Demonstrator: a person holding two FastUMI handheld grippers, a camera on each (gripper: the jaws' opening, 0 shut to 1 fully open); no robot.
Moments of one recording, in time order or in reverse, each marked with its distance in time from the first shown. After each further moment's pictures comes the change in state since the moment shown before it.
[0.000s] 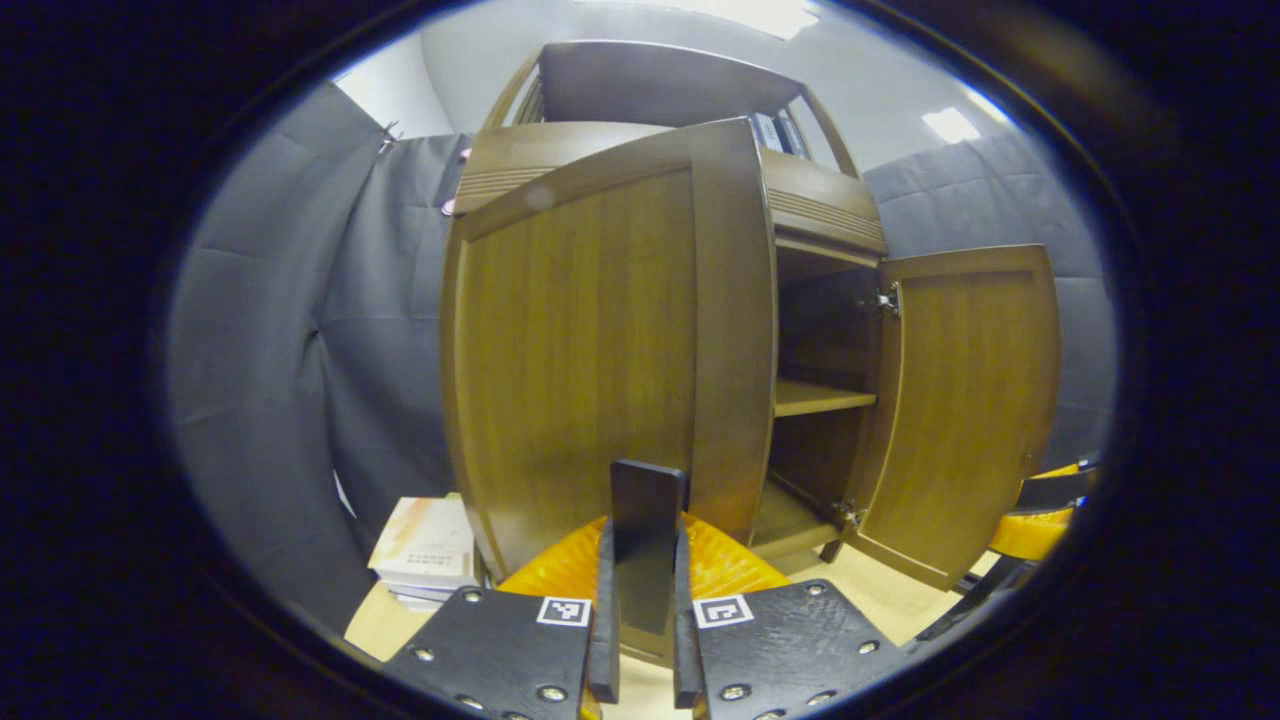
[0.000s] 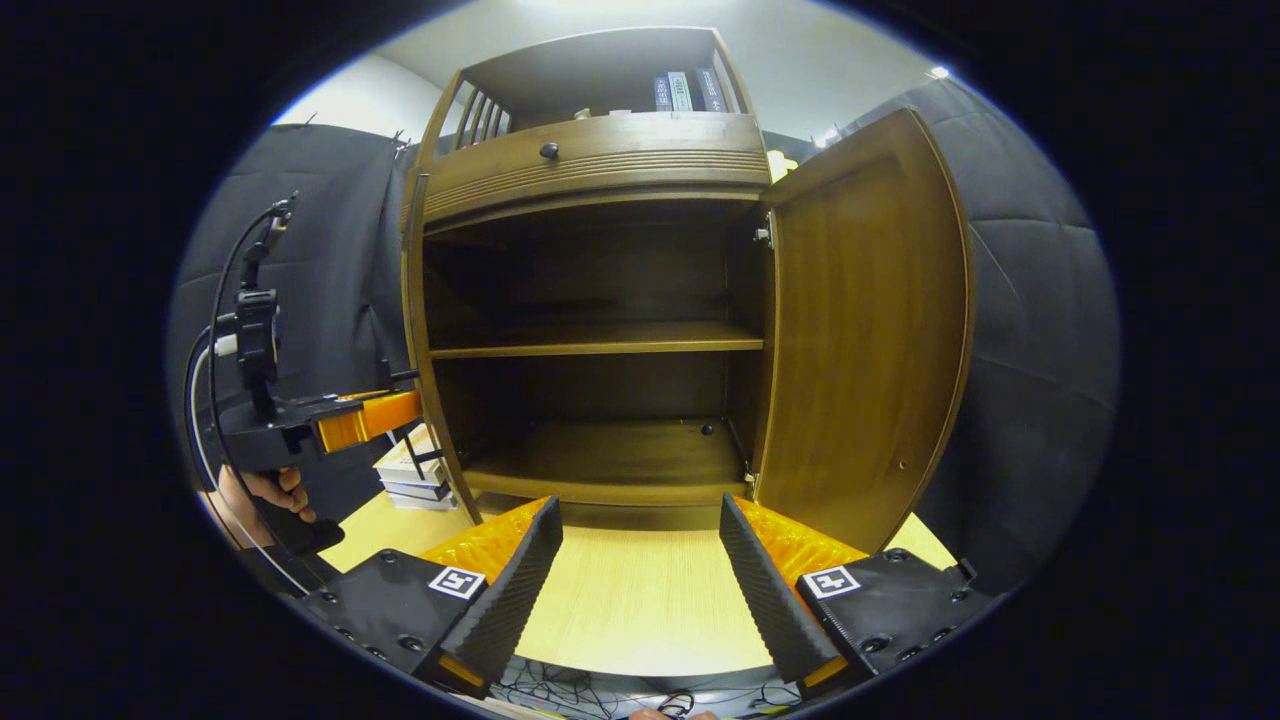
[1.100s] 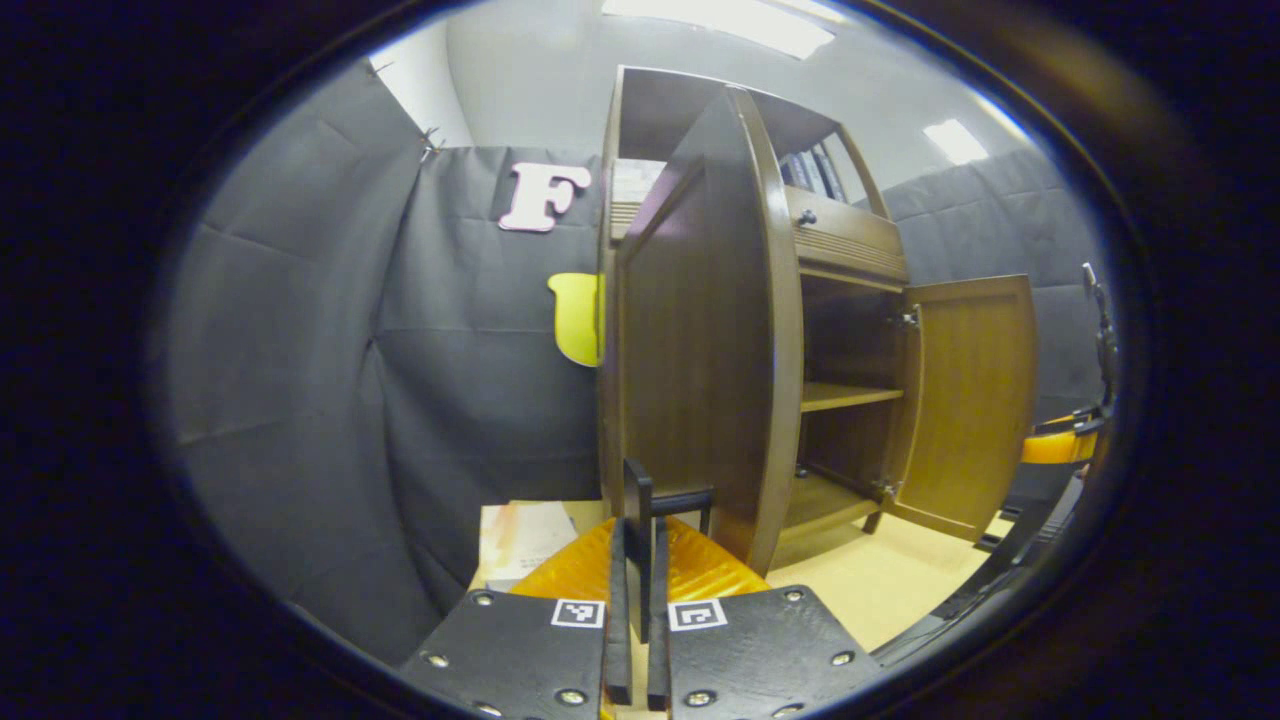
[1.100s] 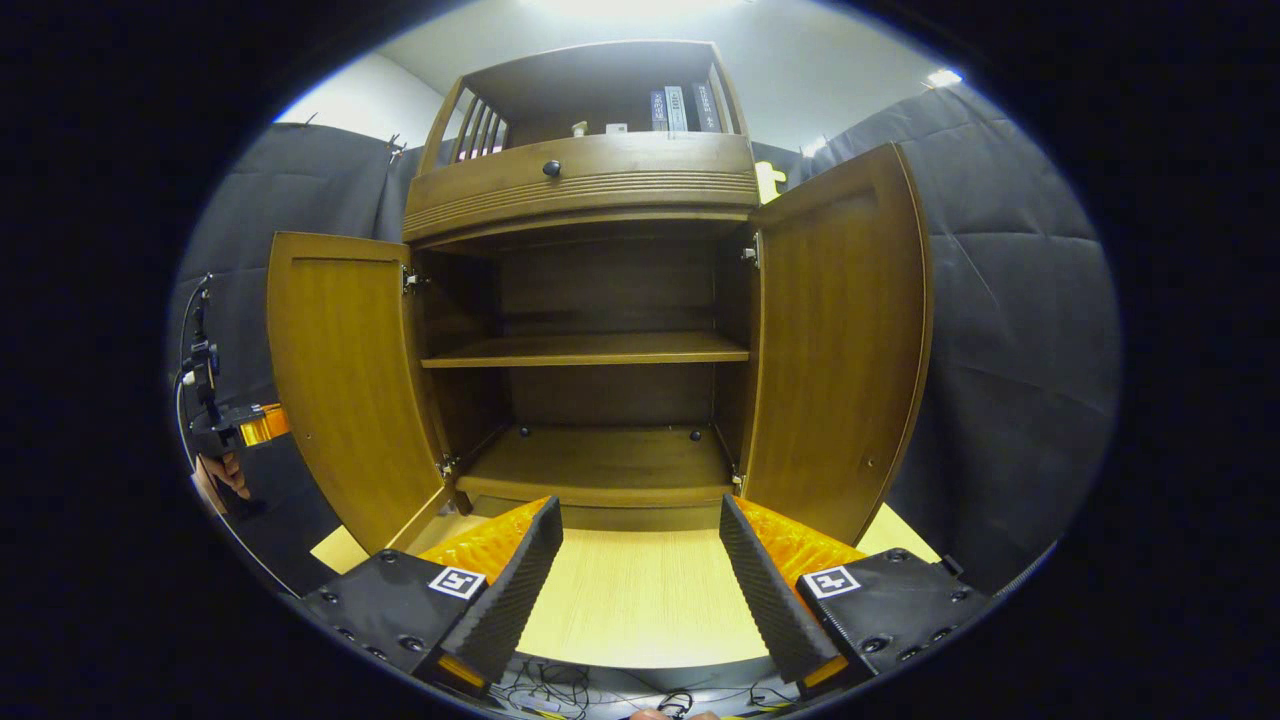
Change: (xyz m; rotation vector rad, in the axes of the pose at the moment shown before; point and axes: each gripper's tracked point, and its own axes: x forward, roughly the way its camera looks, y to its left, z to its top) left arm -0.077 0.181 -0.010 0.020 -0.037 0.025; right arm -0.031 -0.002 0.016 -0.012 -0.018 -0.046
